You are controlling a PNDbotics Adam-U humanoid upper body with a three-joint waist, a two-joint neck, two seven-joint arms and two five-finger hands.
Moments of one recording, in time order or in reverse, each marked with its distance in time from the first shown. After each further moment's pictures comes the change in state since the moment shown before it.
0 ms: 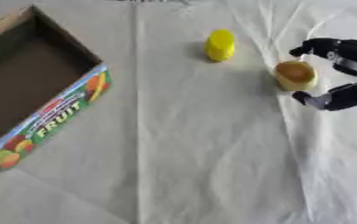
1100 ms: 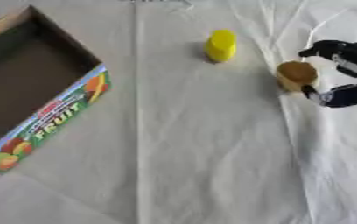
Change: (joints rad) left arm 0.000 -0.002 -0.001 0.000 0.010 0.004 -0.011; right arm -0.054 0.040 0.007 0.147 0.041 -0.001 -0.012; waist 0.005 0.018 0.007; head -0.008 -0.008
